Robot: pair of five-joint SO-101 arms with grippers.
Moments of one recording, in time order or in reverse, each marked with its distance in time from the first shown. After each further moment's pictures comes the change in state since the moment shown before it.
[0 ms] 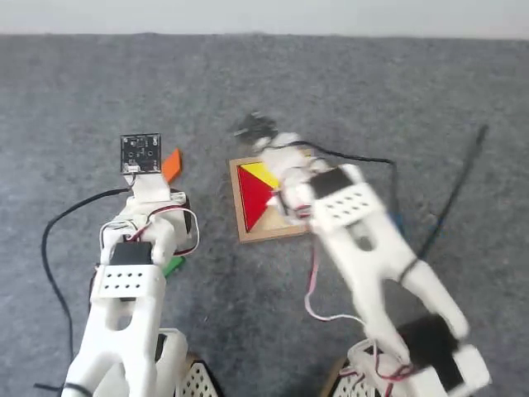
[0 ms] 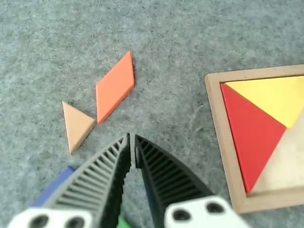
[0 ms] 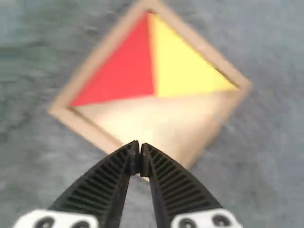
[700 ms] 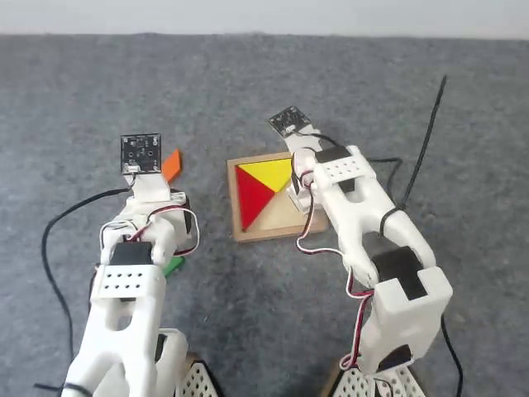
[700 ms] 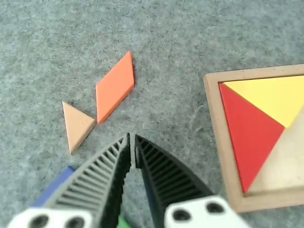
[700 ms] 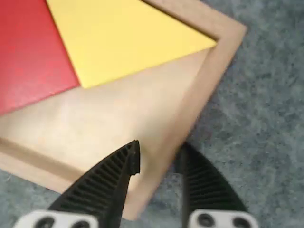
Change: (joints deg) left arm 0.6 0.0 0.0 0.0 0.1; right arm 5.3 27.9 -15.2 0.6 -6.8
